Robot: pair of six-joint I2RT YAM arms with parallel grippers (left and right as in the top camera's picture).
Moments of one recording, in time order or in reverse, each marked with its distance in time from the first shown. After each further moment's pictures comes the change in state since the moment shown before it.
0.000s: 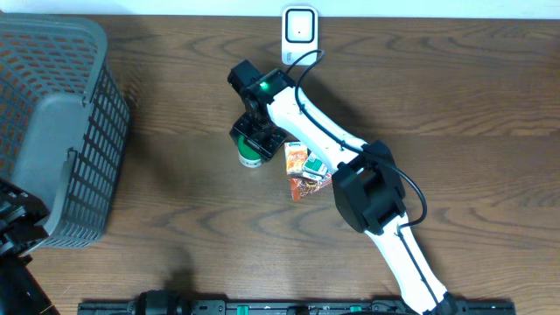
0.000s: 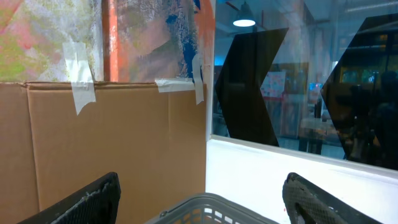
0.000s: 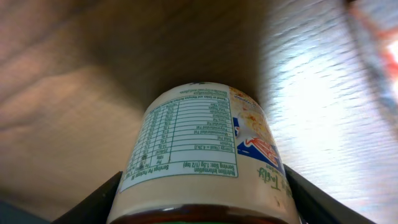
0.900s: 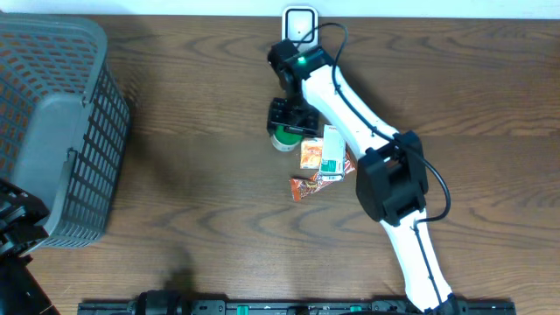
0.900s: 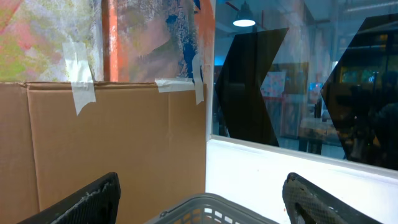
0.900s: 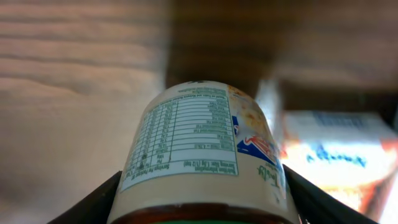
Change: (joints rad) left arm 0.000 0.000 0.000 0.000 0.000 0.000; right arm -0.131 -0.049 0.000 -0.077 0.092 -0.631
